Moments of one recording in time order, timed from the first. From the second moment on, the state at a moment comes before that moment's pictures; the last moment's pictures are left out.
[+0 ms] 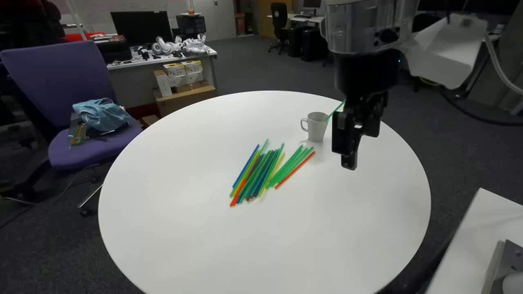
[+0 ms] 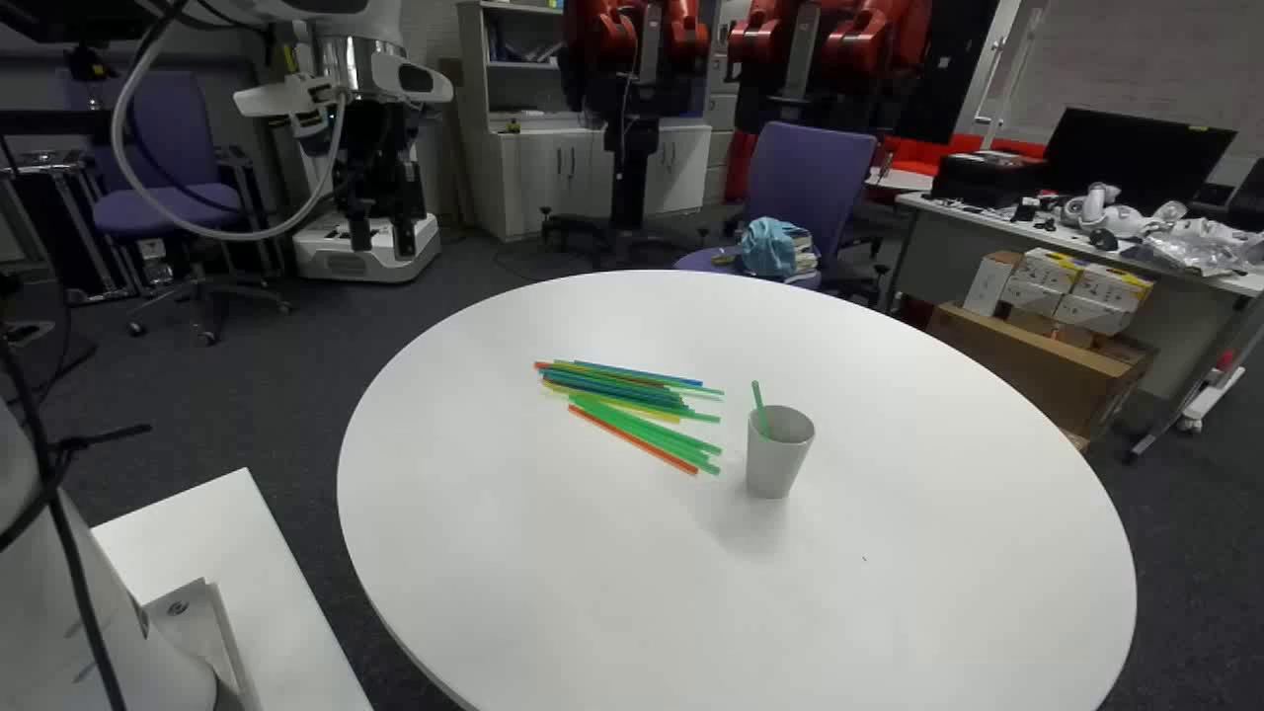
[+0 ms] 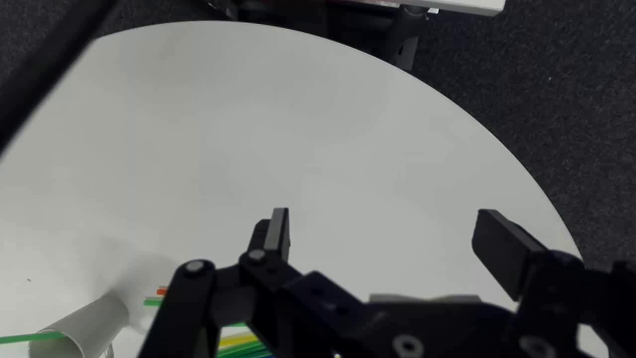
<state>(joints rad) 0.16 -0.39 0.32 -2.41 0.04 1.89 0.27</state>
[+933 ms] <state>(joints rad) 0.13 -0.29 0.25 -2.39 -0.13 1.97 0.21</state>
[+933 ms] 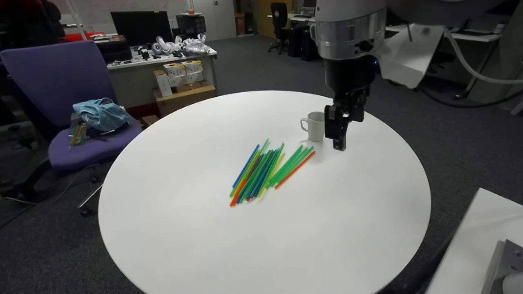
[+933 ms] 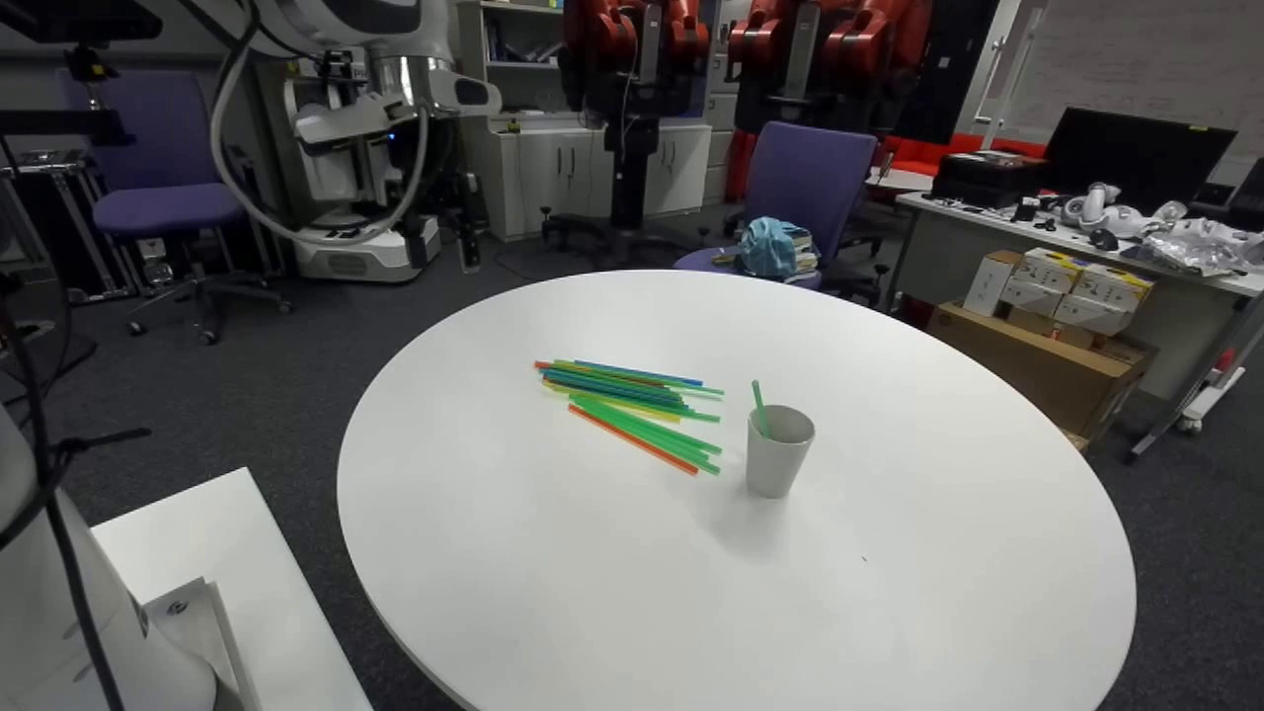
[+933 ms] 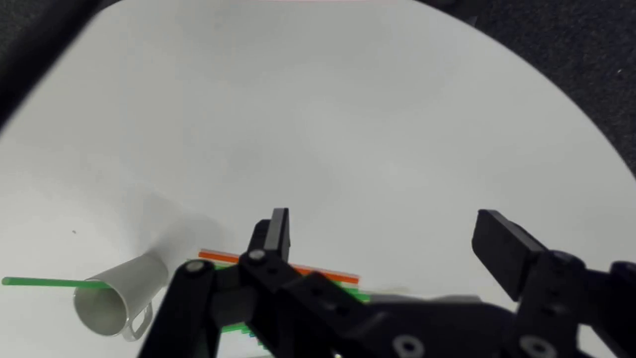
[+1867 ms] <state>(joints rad) 0.06 0.07 0.12 -2.18 -0.15 2.20 0.77</state>
